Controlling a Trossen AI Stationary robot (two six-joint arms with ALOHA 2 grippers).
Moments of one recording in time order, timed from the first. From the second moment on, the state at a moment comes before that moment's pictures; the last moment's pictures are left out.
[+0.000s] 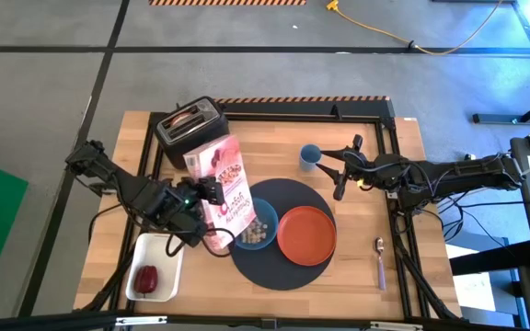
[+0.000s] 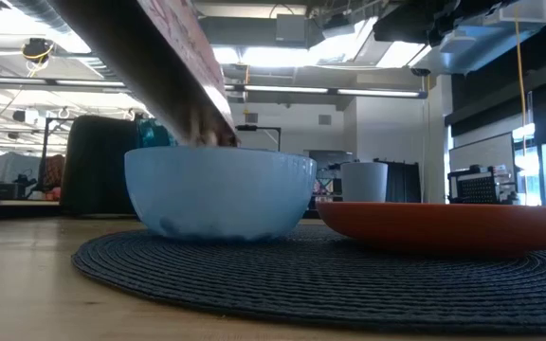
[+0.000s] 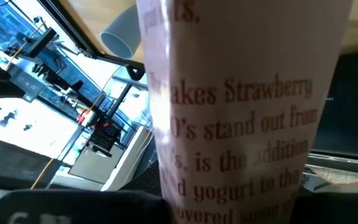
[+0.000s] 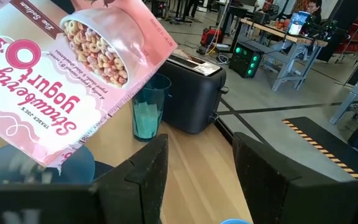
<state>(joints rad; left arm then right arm) -0.51 1.49 1.56 -1.52 -0.95 1.11 0.09 0.86 0.67 0.00 0.46 -0.08</state>
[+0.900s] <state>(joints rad) -0.34 1.49 1.61 -1.54 -0.75 0.97 0.09 0.86 0.67 0.00 0.46 -0.08</state>
